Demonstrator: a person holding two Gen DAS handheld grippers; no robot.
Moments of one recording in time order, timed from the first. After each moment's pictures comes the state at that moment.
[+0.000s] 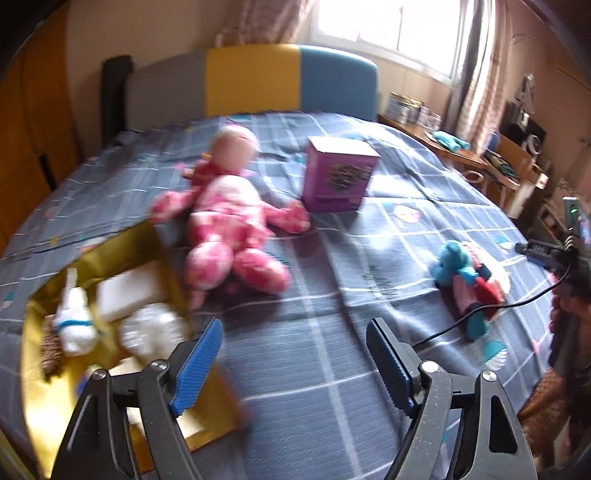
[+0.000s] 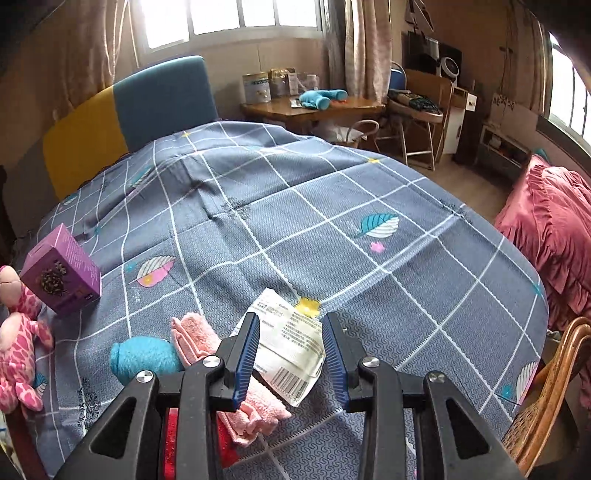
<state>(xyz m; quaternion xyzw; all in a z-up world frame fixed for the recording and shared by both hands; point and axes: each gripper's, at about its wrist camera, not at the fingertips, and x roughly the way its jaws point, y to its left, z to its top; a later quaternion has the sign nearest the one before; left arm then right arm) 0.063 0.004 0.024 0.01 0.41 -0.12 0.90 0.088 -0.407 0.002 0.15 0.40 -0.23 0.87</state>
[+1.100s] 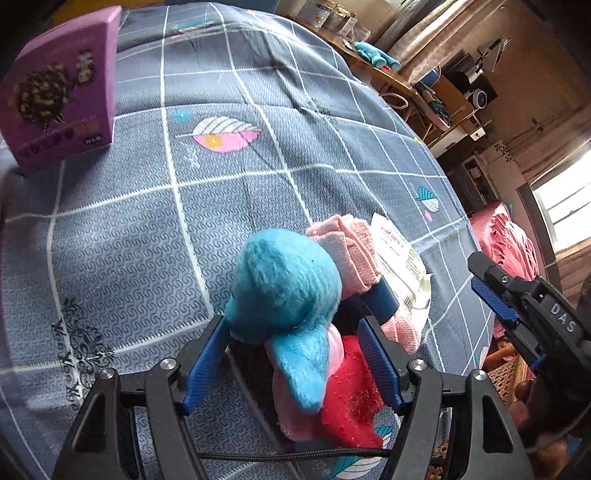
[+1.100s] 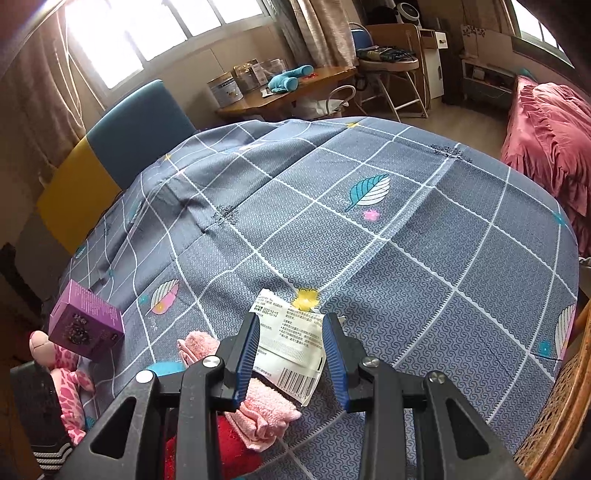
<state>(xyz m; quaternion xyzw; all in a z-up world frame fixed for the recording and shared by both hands) 0.176 -0.241 -0.059 -0.05 0.57 -0.30 0.76 0.072 -0.447 -0.007 0.30 0.38 -0.22 0.85</state>
